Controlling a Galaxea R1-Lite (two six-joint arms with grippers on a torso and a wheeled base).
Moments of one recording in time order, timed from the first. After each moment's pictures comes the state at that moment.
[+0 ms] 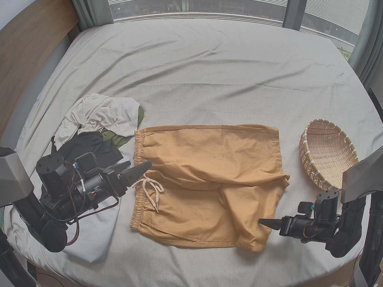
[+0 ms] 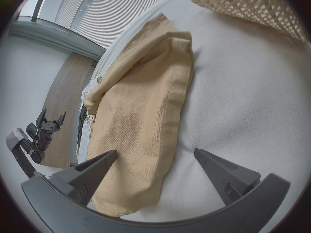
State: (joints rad) left arm -0.29 1.93 -0.34 -1.55 -0.41 -0.46; right arm 0.29 2.27 -0.13 -1.54 0.35 0.57
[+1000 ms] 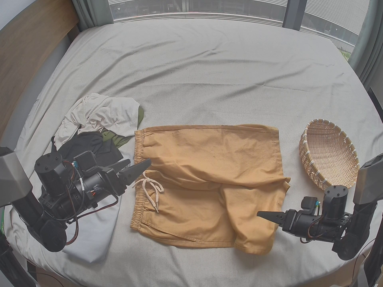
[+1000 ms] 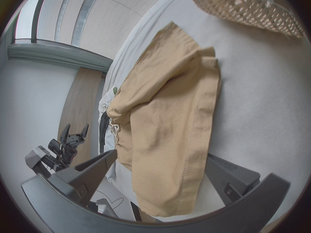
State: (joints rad) left arm -0.29 1.92 -0.35 -1.55 -0.41 -0.46; right arm 0.33 2.06 -0.06 -1.54 0.37 0.75
